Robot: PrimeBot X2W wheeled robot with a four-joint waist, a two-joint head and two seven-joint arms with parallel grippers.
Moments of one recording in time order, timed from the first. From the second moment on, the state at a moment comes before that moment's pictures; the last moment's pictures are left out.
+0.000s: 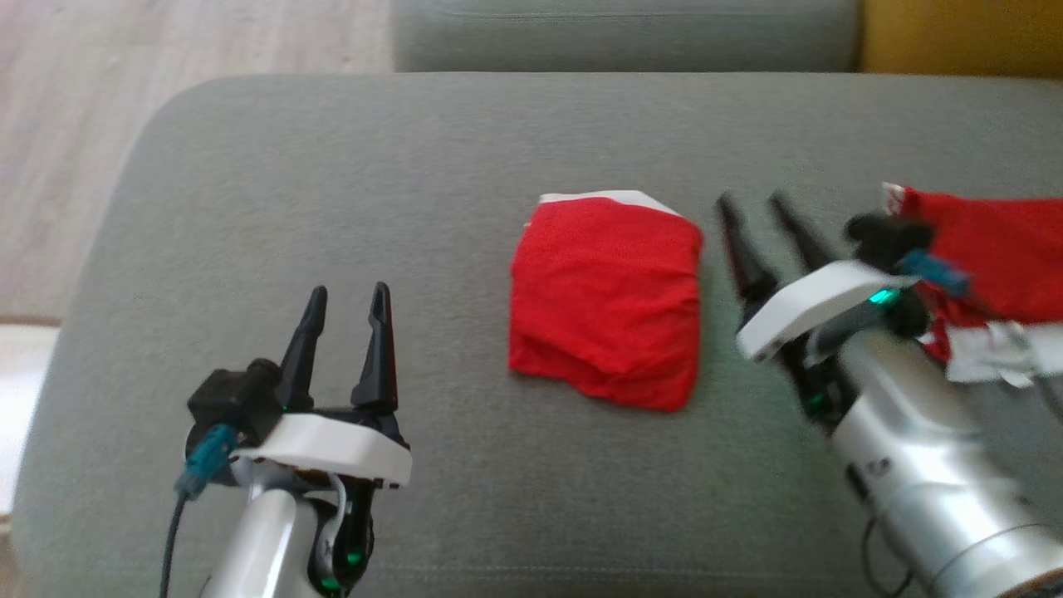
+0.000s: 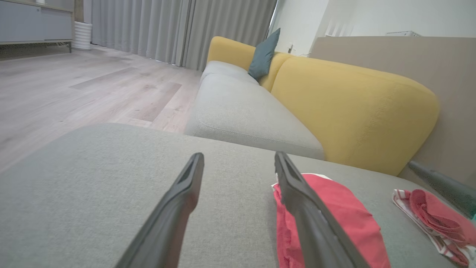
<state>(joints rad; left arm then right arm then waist) -0.14 0.04 -0.27 0.19 -0.35 0.05 -0.26 -0.66 -0.17 0.55 0.88 0.73 0.12 -0.25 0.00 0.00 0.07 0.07</state>
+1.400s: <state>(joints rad) -0.18 0.04 -0.30 0.13 -0.34 0.03 -0.26 -0.35 -0.06 0.23 0.47 0.48 0.12 -0.05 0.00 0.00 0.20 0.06</state>
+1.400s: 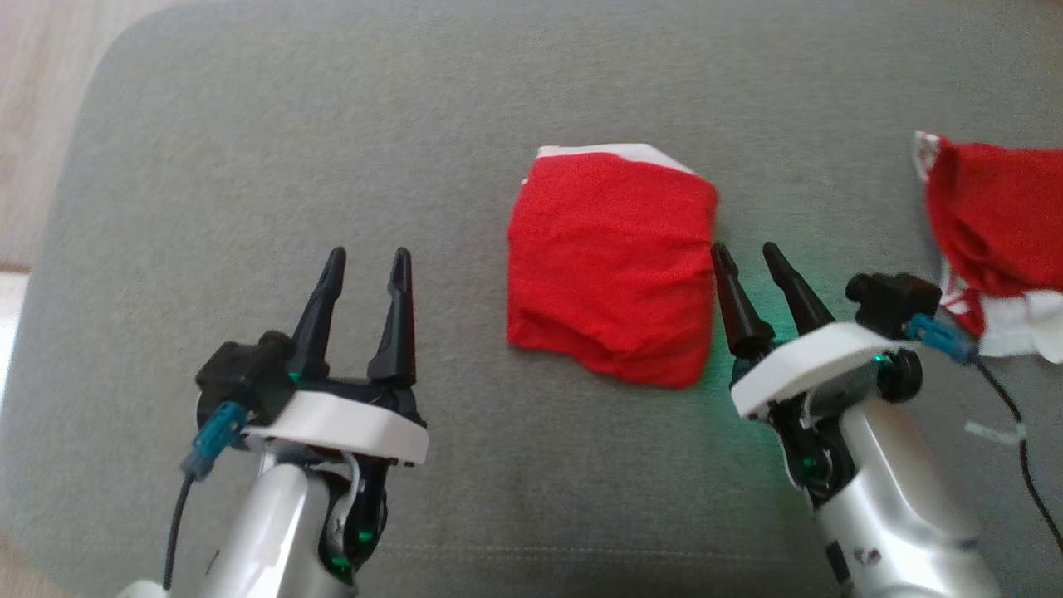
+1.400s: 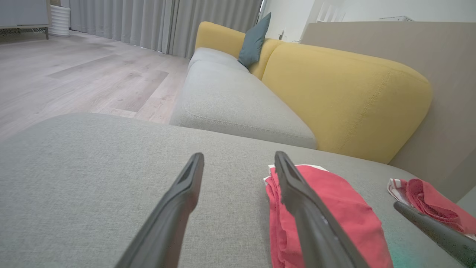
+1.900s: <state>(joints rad) -0.21 0.04 -0.31 0.14 -0.36 0.04 -0.26 -0.57 -0.07 0.26 0.80 0.55 0.12 -0.01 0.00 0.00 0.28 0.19</state>
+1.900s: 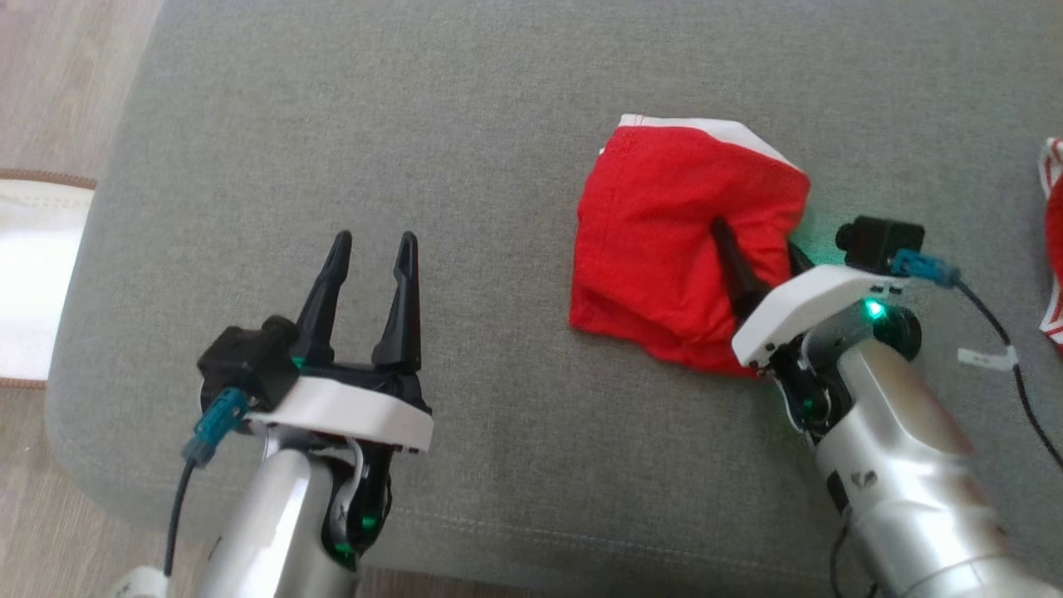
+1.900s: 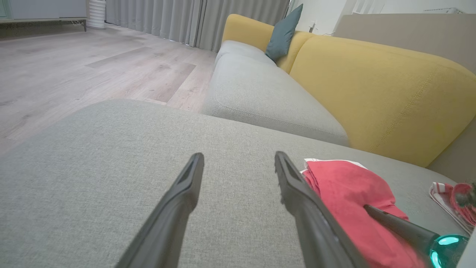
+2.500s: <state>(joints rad) -0.23 0.04 -0.30 0.14 -0.36 0.04 -0.26 -0.65 -0.09 0.38 0.93 0.35 0.12 -0.11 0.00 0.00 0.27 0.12</state>
